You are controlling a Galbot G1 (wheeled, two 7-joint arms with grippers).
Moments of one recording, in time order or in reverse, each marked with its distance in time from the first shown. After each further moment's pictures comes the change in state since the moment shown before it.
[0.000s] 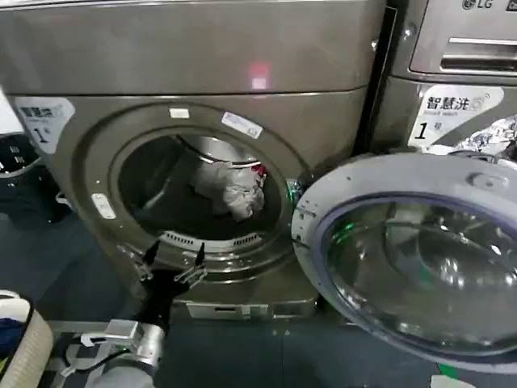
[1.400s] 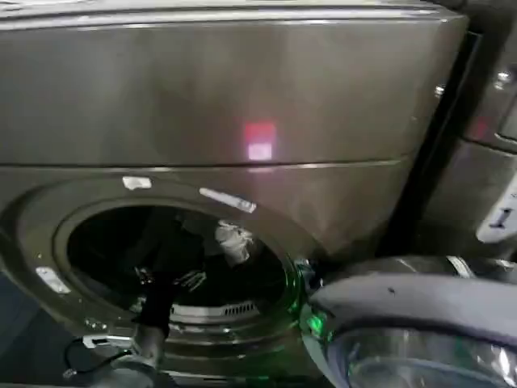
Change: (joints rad) left arm 0.000 0.005 0.008 0.017 0.003 -0.002 -0.004; right arm 0.024 0.020 -0.032 0.021 -0.007 -0.002 -0.015
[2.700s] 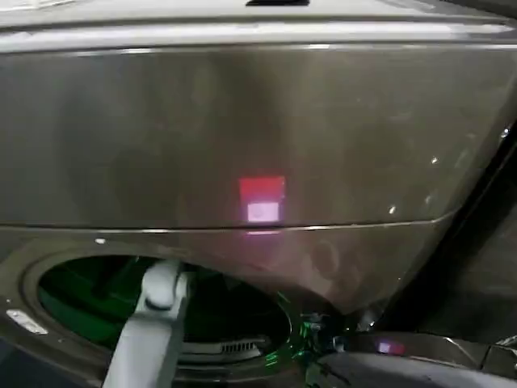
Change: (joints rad) left arm -0.865 -0.089 0.081 0.880 -0.083 -0.086 0.076; right arm -0.036 -0.001 0.067 0.014 -0.039 -0.069 -0.025
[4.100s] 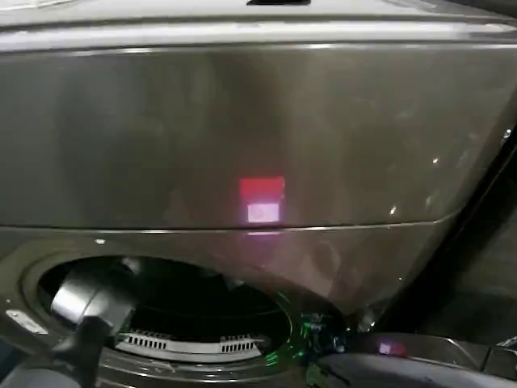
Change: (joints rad) left arm -0.776 0.036 0.539 1.221 0.897 -0.193 1.018; right arm -0.016 0.002 0.003 0.016 0.002 0.017 -0.020
